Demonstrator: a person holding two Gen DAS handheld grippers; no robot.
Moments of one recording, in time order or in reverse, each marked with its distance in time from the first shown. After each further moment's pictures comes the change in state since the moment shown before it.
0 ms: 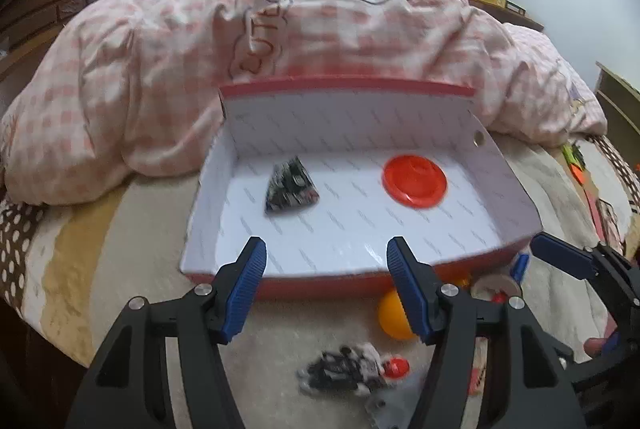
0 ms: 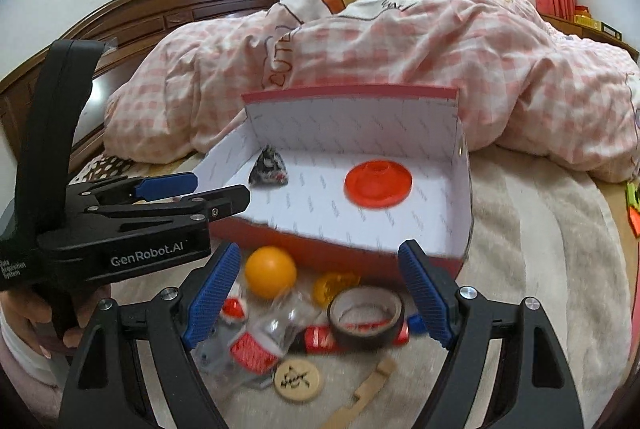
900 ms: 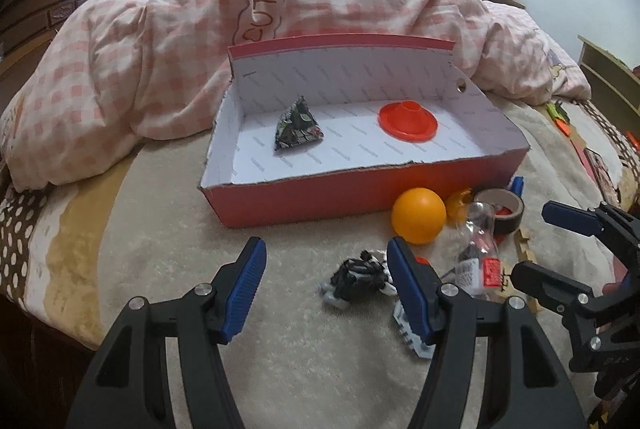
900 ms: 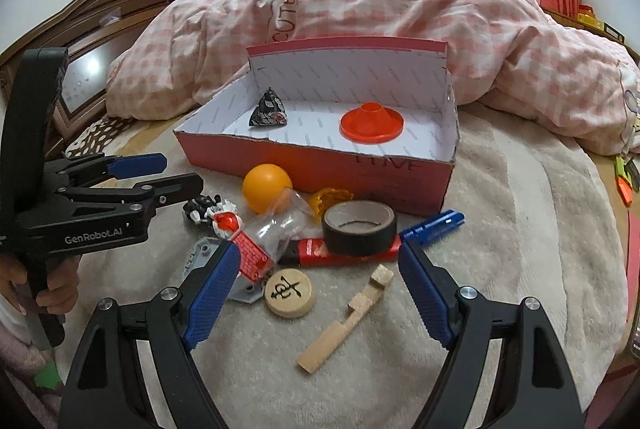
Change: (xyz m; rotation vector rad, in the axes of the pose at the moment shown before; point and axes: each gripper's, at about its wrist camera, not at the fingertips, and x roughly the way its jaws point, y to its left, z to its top) left arm -0.021 0.016 -0.053 0.072 0.020 -0.035; right arm -0.020 0.001 -0.047 -0.033 0.073 -0.032
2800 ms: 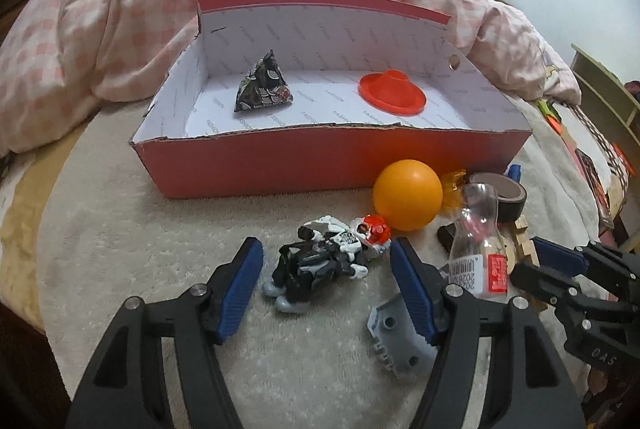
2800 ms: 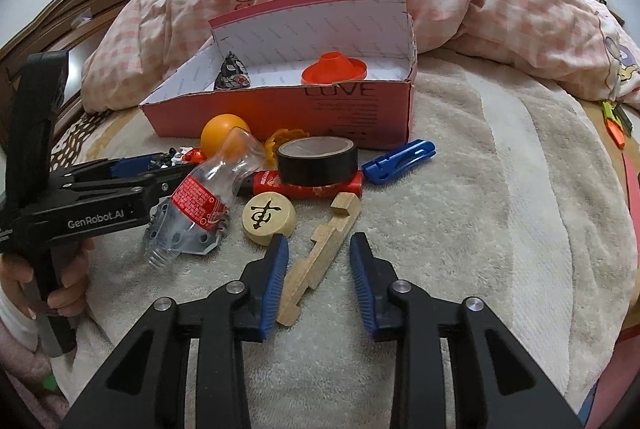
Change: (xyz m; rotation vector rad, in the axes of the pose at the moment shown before) left arm 0.042 -0.008 -0.015 -0.053 0.040 -0.086; right arm 0.009 -0.021 -0.026 0.095 0.077 -0.047
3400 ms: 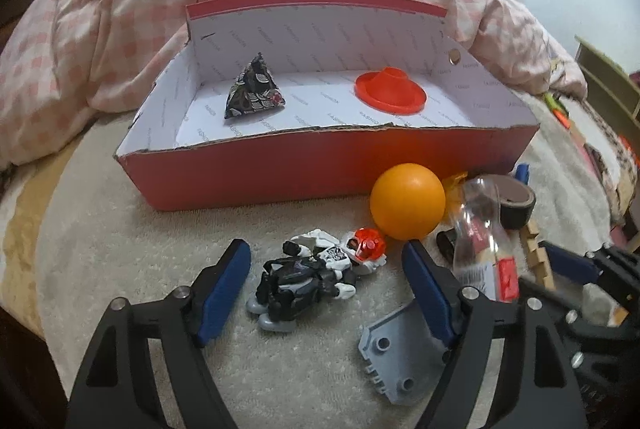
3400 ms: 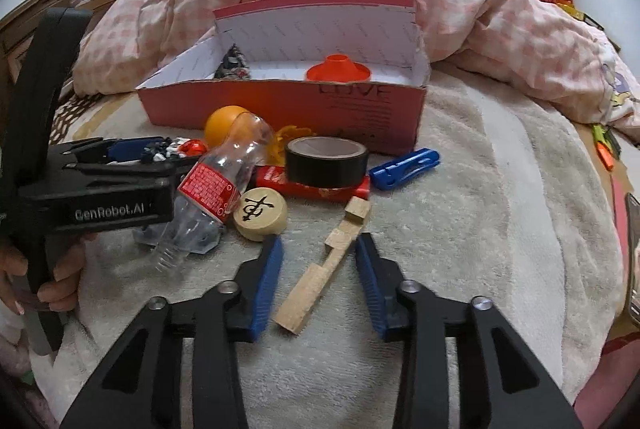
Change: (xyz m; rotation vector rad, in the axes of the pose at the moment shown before) left arm 0.012 -0.013 0.004 0.034 -0.002 0.039; right arm 0.006 0.016 -0.008 -0.060 -0.016 -0.089
